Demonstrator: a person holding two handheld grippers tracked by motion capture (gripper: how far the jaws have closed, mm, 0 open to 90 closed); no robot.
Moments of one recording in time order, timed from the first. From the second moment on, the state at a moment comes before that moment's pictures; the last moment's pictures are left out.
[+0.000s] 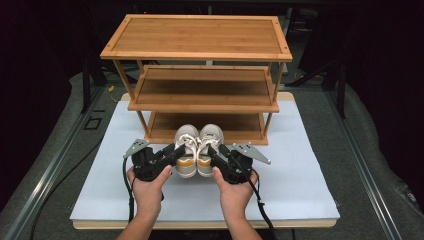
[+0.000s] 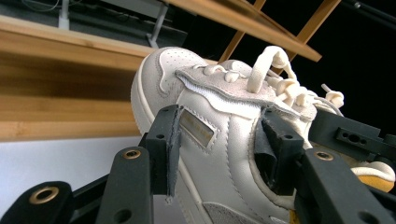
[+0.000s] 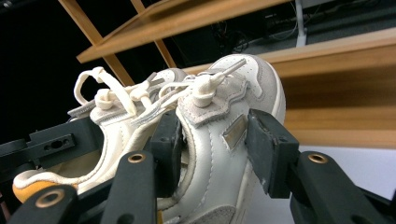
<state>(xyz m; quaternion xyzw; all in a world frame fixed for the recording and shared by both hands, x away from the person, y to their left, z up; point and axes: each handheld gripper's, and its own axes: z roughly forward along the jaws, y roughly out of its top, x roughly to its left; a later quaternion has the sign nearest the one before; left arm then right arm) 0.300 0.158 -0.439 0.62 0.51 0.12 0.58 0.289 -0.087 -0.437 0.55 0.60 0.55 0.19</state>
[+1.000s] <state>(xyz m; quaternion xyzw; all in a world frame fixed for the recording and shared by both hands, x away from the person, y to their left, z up) 0.313 0.159 -0.397 0.62 0.50 0.13 0.60 0.301 -0.089 -0.396 0.54 0.58 0.58 0.20</state>
